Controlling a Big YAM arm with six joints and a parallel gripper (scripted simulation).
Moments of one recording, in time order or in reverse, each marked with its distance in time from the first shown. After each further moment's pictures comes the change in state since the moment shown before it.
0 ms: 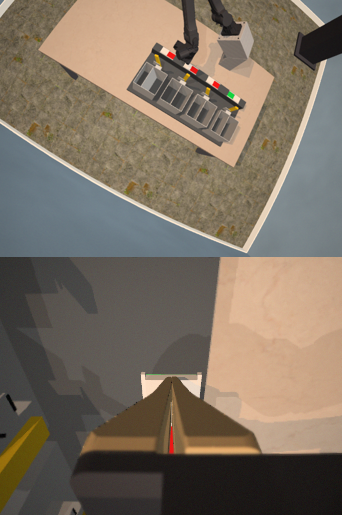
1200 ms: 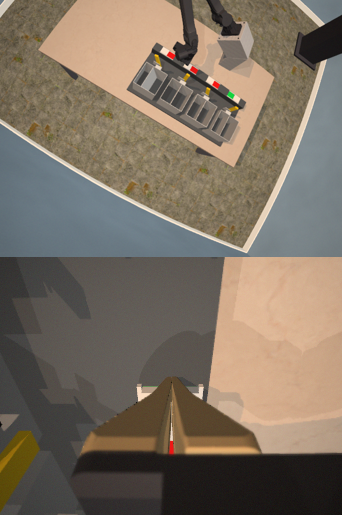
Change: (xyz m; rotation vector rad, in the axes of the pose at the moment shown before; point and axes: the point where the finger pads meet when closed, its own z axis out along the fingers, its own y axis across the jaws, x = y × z) arm 0.001 -0.001 0.017 0.004 0.001 0.001
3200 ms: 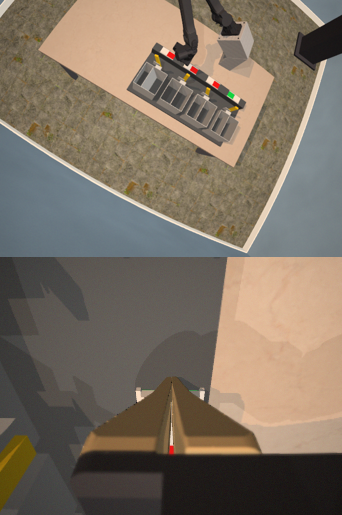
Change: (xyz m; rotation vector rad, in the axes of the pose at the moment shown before) arm 0.001 0.000 0.005 -0.001 -0.001 -0.001
